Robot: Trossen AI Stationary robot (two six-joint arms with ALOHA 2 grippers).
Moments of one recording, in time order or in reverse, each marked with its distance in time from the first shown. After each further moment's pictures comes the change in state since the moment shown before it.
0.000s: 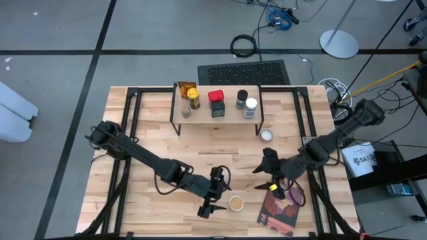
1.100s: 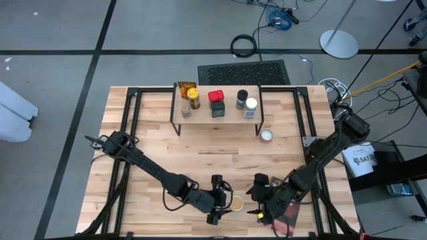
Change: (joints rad) left arm -0.069 0.186 0.000 0.148 -0.270 -0.073; right arm 0.160 0.405 0.000 0.238 0.104 0.155
